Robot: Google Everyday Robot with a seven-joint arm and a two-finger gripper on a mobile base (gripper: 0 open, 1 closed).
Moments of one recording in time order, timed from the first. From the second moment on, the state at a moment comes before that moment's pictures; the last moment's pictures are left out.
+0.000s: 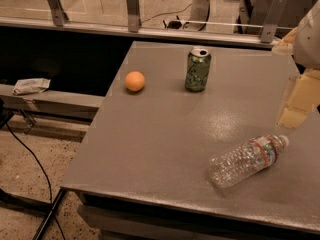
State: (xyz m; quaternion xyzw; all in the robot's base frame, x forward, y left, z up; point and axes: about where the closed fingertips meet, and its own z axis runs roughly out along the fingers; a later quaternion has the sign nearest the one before) arm 0.438 -0.217 0.977 -0.60 0.78 -0.03 0.16
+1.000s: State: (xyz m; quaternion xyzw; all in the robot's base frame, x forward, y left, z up) arm 0.429 -0.231 0.889 -0.65 0.74 -0.02 0.15
